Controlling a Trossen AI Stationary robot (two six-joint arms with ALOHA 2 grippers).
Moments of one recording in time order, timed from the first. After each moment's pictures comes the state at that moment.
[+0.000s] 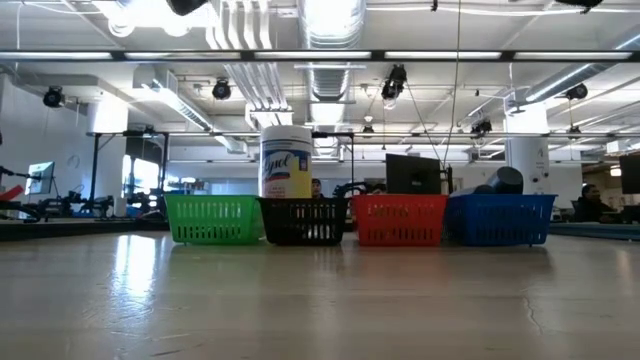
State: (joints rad) left arm -0.05 1.07 1.23 -0.65 -0.01 -0.45; right arm 0.52 0.98 1.17 -0.98 0.57 1.17
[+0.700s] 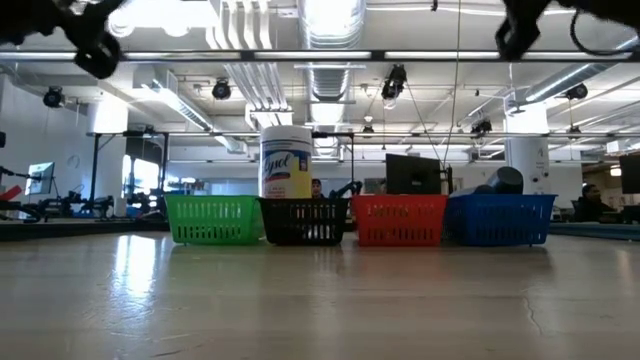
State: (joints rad) left arm -0.05 0.03 0.27 -0.06 0.11 -0.41; right arm 0.31 0.72 0.29 0.74 0.19 0.52
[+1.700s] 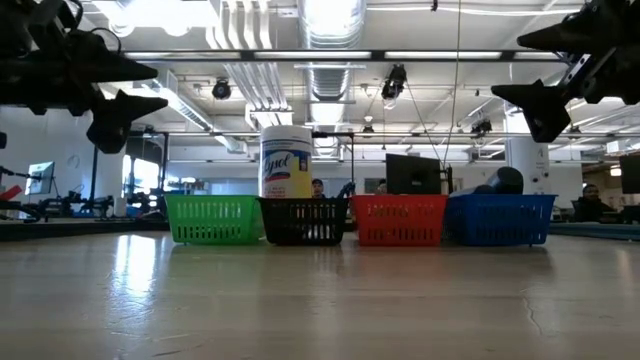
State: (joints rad) left arm -0.04 0.06 0.02 0.02 -0.18 -0.50; right arm 0.26 0.36 0.01 0.40 0.26 0.50
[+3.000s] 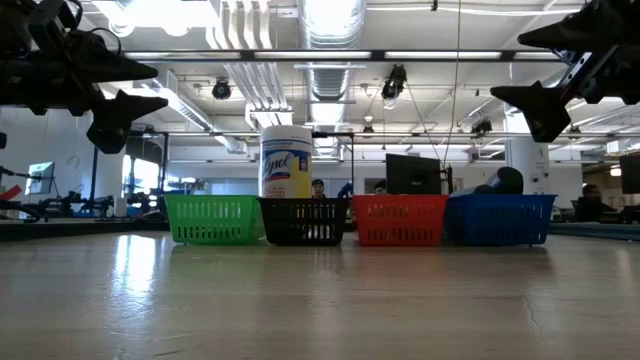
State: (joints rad) left arm -0.04 0.06 0.01 0.03 -0.18 -0.50; right arm 0.26 0.36 0.01 0.40 0.26 0.51
